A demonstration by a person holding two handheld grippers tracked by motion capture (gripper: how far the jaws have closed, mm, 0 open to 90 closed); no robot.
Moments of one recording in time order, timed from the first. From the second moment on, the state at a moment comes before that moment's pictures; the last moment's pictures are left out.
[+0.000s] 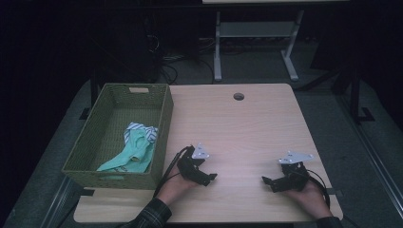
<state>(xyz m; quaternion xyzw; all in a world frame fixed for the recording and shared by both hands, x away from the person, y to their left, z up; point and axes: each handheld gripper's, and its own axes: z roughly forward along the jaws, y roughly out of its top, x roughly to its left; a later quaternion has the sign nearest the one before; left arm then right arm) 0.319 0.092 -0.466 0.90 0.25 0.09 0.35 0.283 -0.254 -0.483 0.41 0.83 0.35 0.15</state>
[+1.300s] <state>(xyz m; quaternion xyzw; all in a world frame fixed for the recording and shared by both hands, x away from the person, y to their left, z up) 0.318 0.107 -0.435 0.90 0.25 0.08 0.35 0.283 -0.254 -0.483 0.41 0.83 0.35 0.15</state>
